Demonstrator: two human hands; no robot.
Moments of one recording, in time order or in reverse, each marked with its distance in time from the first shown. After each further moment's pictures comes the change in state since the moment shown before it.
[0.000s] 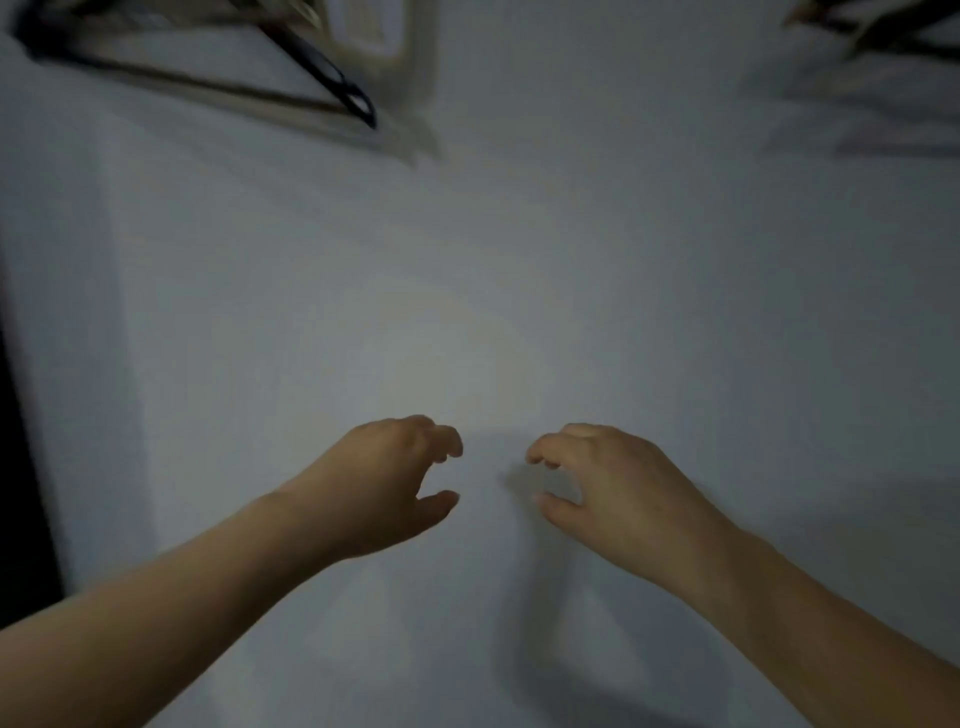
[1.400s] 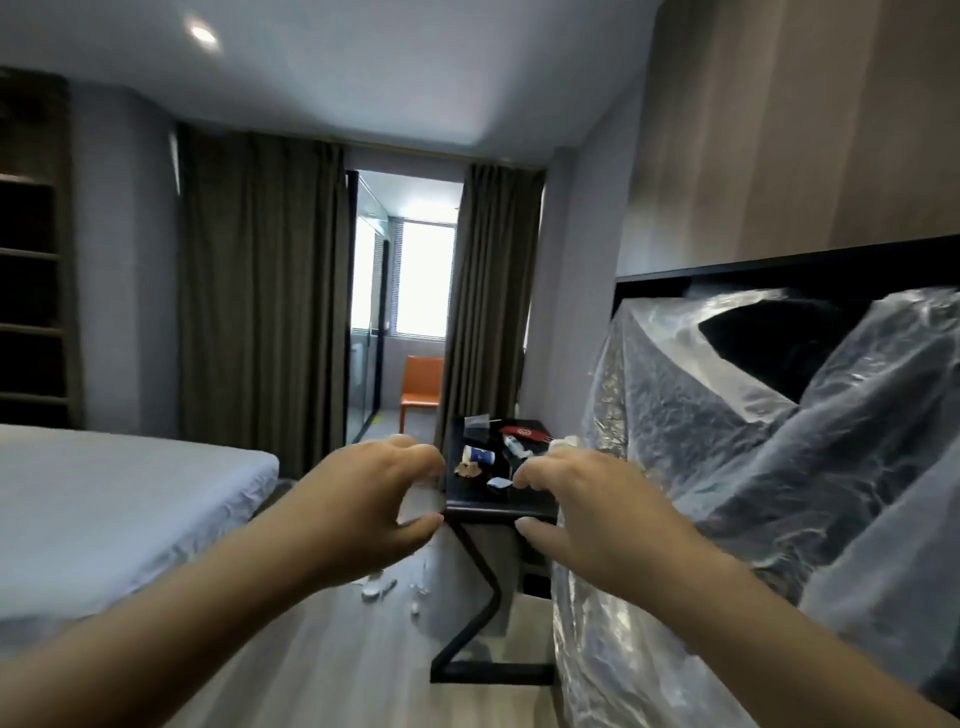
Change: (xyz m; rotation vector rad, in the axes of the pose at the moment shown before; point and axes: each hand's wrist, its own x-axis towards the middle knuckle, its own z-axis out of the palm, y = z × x) left_hand -0.571 -0.413 -0.307 0.644 0.103 -1.198; right_hand 0.314 -0.803 0.073 0.575 0.103 -1.198
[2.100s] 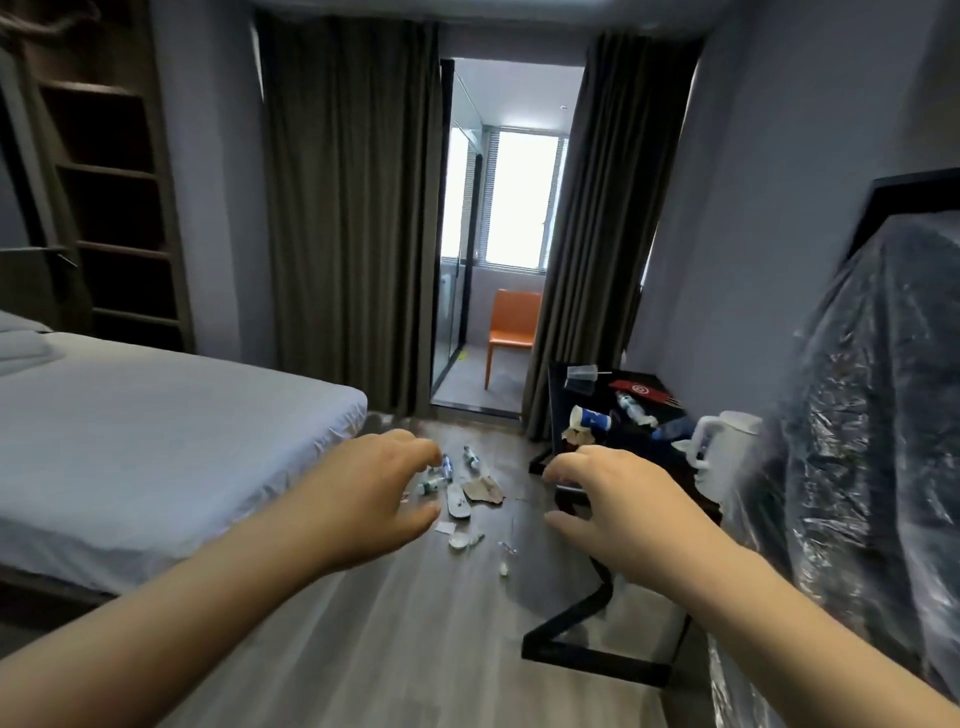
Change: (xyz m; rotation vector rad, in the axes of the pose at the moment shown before) left_hand 0.100 -0.299 0.151 0.062 -0.148 -0.209; right_hand 0.290 0.010 0.239 0.130 -0.177 -0.078
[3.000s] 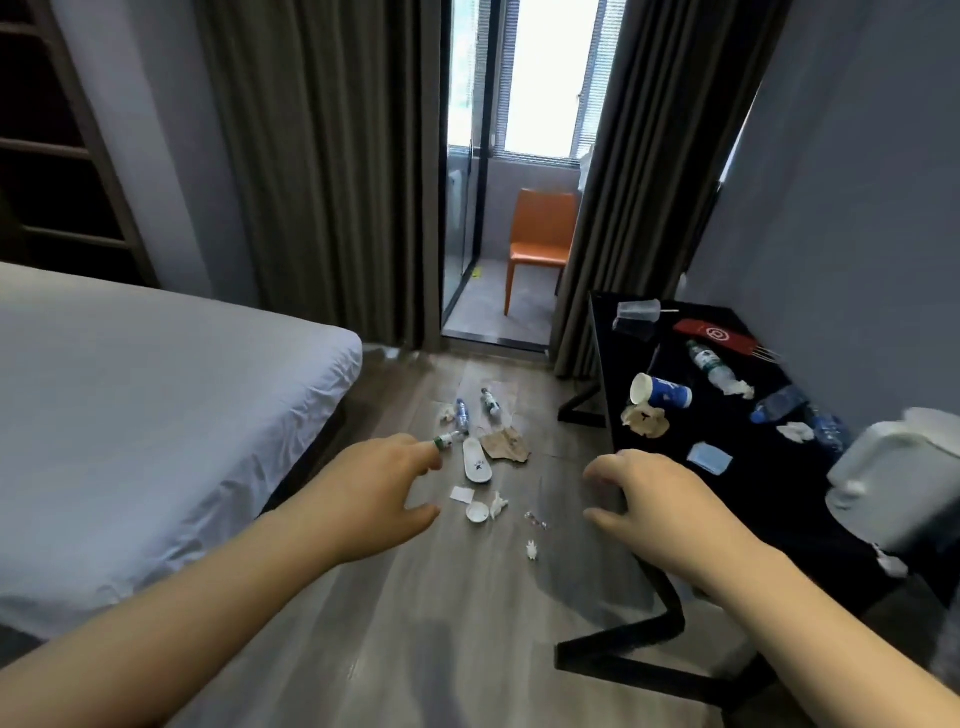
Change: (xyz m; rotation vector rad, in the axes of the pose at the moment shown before) left_hand 0.311 -0.246 0.233 -0.102 -0.279 -0.112; right_hand 0.362 0.183 0.217 0.061 -0.265 0.151
